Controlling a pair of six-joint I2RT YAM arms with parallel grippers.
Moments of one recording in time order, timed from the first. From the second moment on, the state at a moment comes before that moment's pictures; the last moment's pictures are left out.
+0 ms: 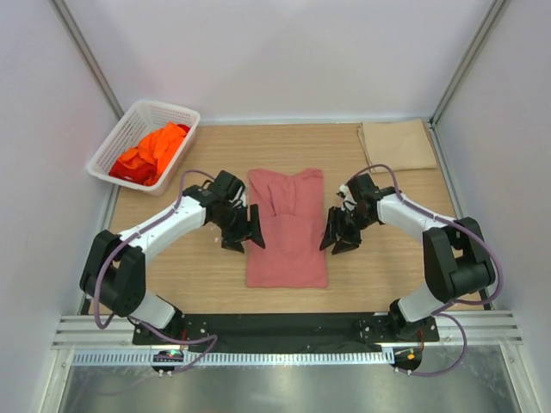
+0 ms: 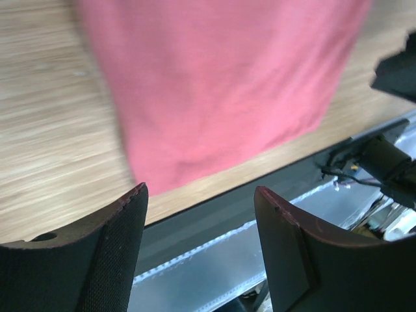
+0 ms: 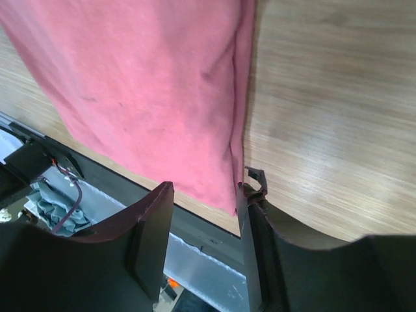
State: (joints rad) left arm -0.57 1.51 1.07 -0.75 0.37 -0.65; right arm 0.31 1.55 0.92 -0.69 -0.50 0.46
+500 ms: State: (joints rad) left arm -0.45 1.54 0.83 -0.73 0.43 -0.60; right arm 0.35 1.54 0.68 -0.58 -0.58 0.52
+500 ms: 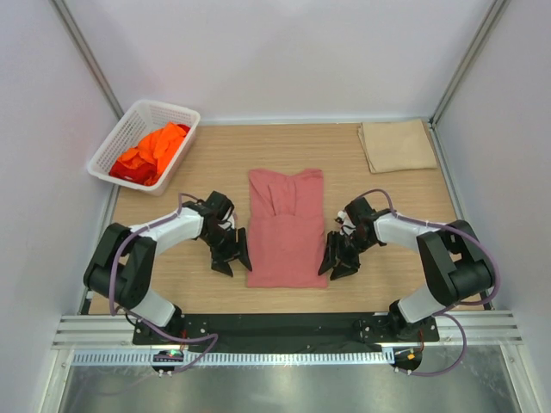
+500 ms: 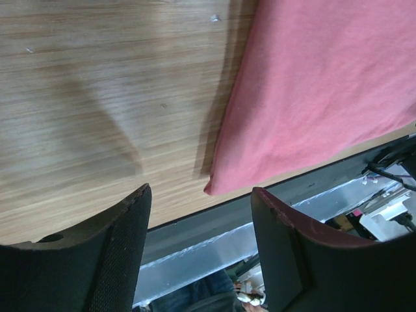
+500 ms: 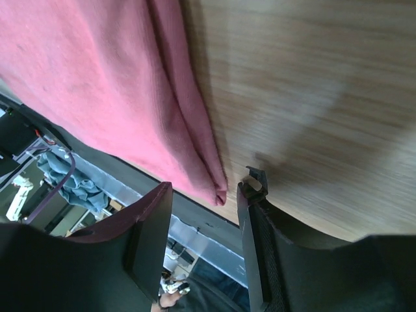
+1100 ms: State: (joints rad) left arm -0.47 1.62 0.79 -0.56 0.51 -0.66; right arm 0.37 1.48 0.62 -0.46 -0.58 0.58
